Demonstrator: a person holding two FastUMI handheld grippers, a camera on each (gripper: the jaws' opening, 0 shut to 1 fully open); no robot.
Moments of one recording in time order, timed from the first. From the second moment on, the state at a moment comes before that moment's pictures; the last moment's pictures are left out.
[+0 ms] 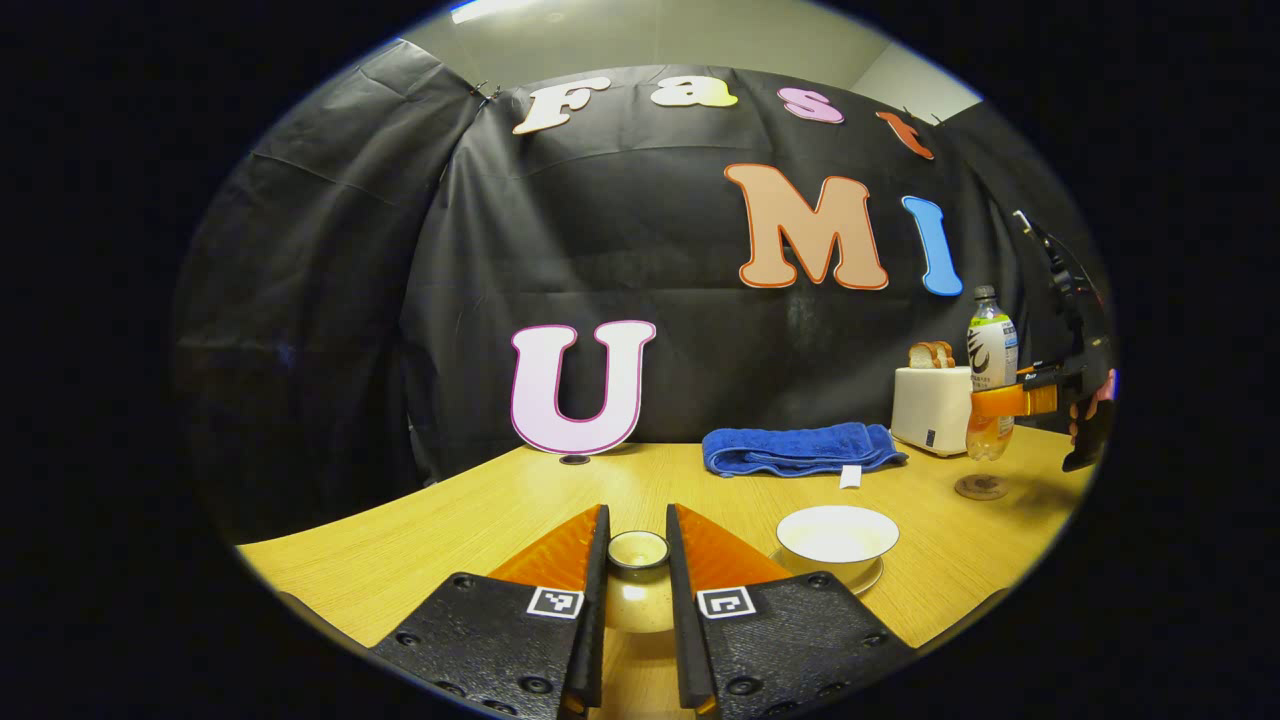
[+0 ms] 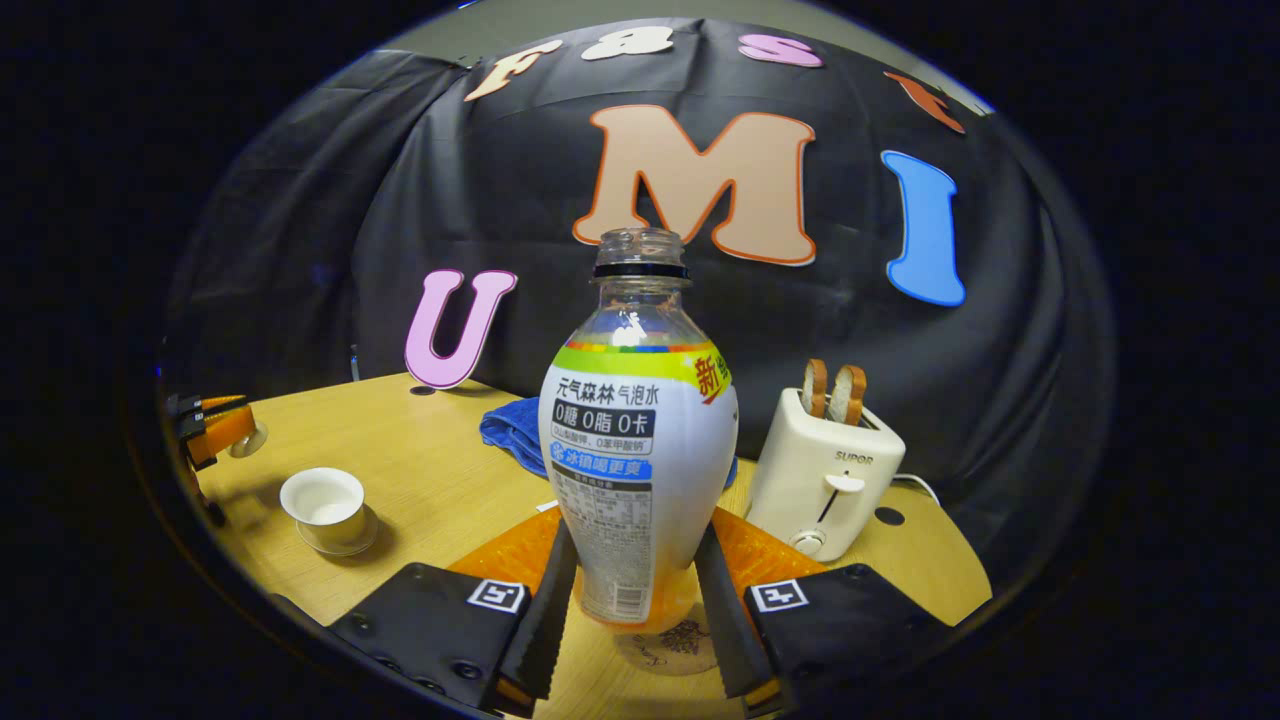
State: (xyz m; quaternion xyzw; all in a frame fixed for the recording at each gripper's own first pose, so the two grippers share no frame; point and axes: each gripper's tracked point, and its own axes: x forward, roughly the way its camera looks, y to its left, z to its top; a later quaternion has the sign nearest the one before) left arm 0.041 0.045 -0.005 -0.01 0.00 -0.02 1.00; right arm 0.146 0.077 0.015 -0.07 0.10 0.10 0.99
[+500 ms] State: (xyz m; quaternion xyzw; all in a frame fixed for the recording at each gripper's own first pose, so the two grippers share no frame) left arm 0.041 0.045 -0.005 0.00 0.00 -0.02 1.00; right arm 0.152 0.024 -0.027 -0.02 0.12 0.07 0.99
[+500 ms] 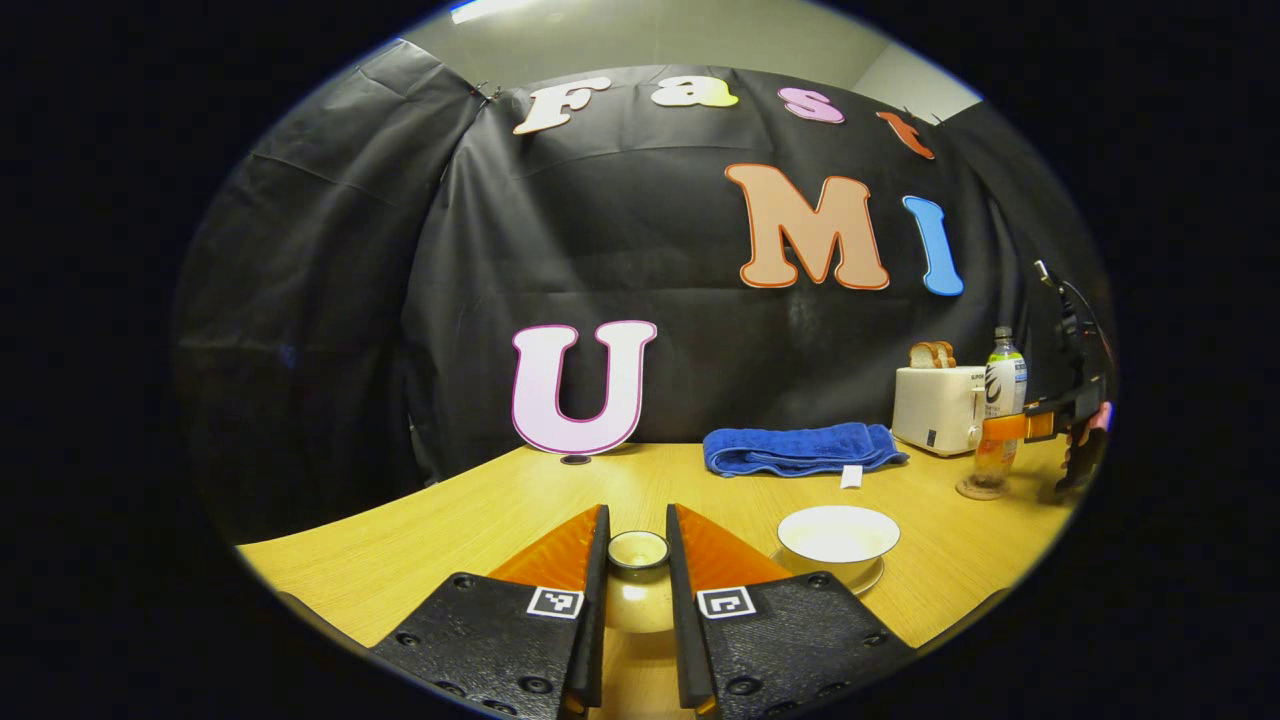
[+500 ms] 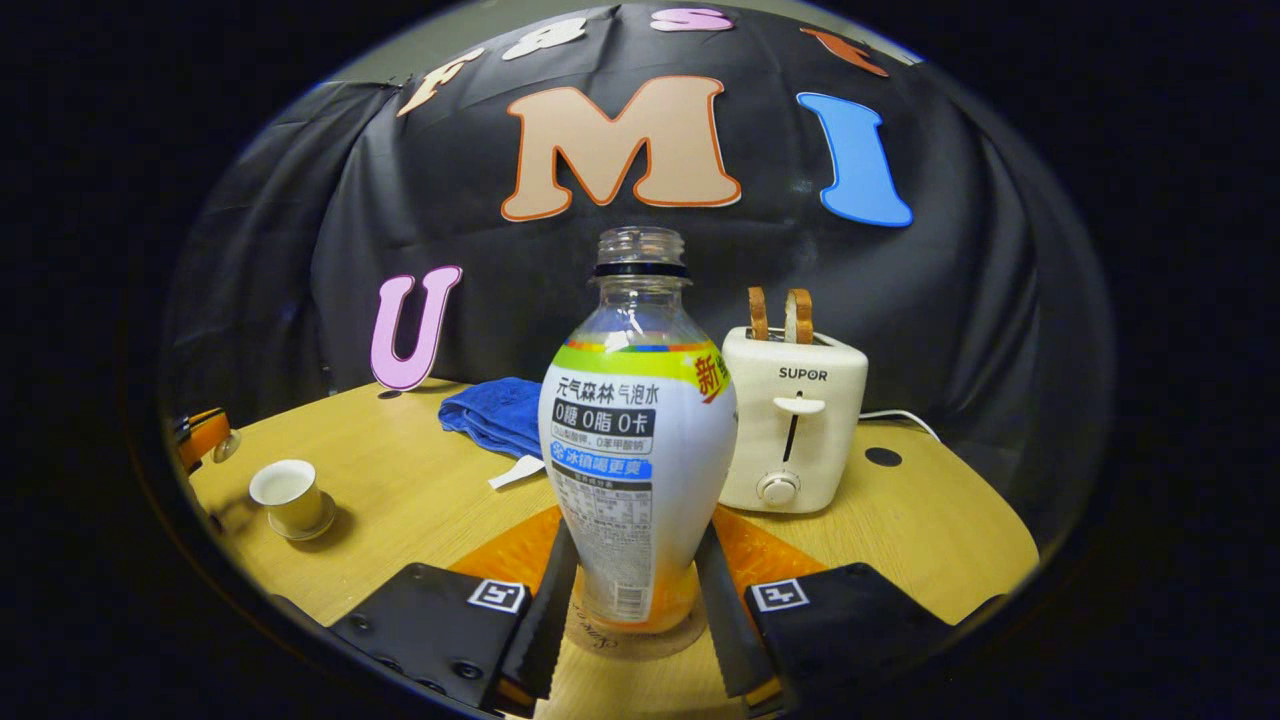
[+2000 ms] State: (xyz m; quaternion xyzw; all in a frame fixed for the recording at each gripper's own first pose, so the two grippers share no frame) left arm 0.042 0.037 -0.006 -0.01 0.00 -0.04 1.00; right arm 0.089 0.002 -0.031 -0.01 0.09 0.04 0.99
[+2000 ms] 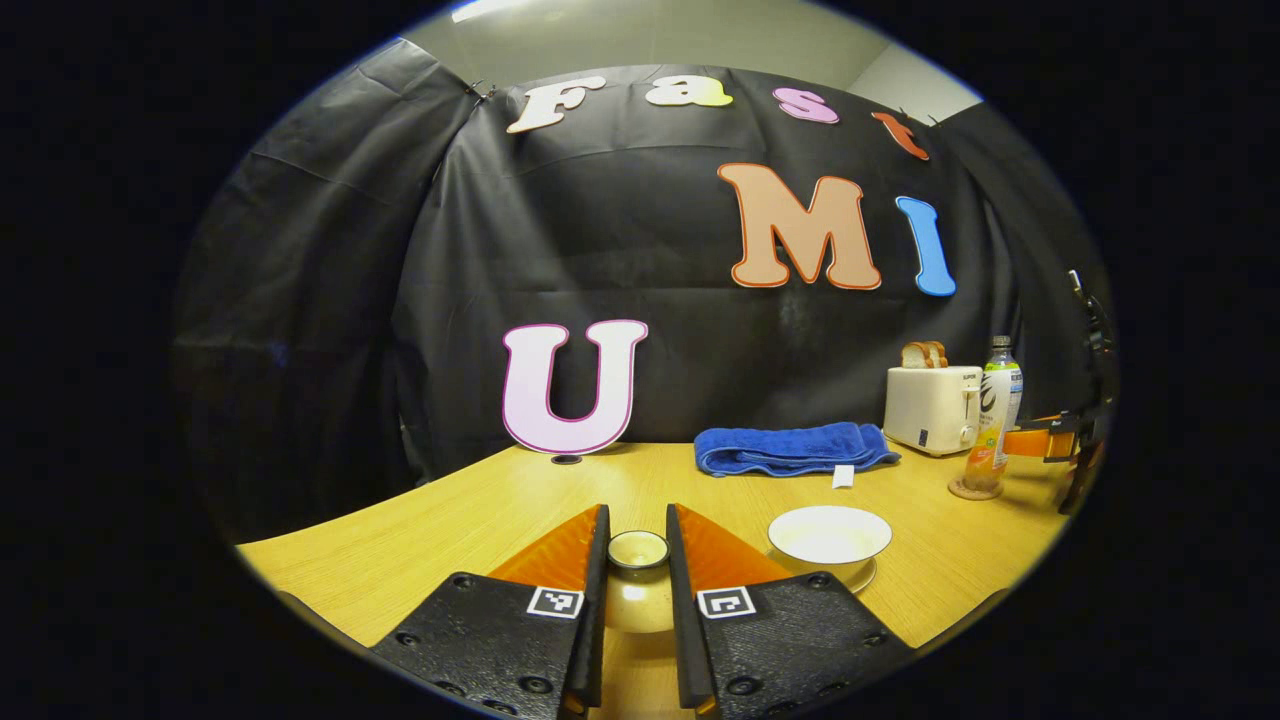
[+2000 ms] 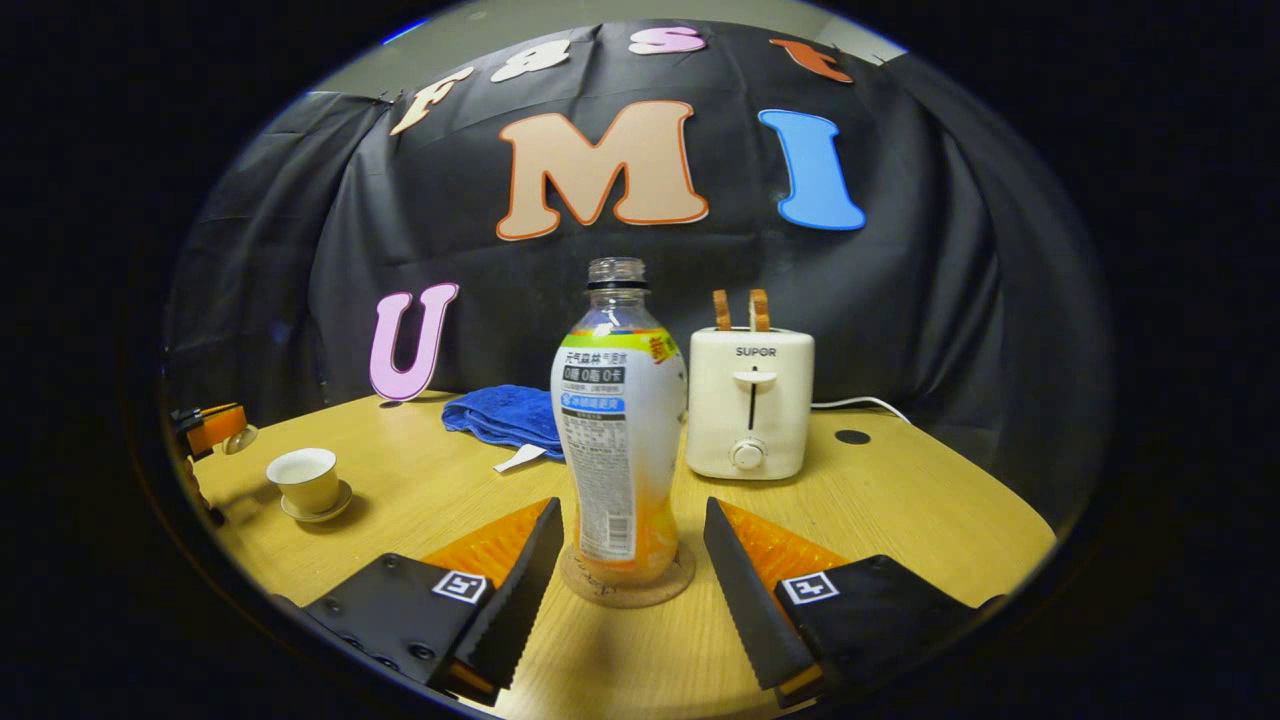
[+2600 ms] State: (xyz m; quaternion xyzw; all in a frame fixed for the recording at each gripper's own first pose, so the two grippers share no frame) left arm 0.064 -0.025 -0.006 -0.01 0.00 -0.12 0.99; right arm 0.024 -0.024 0.001 0.00 0.00 -0.03 1.00
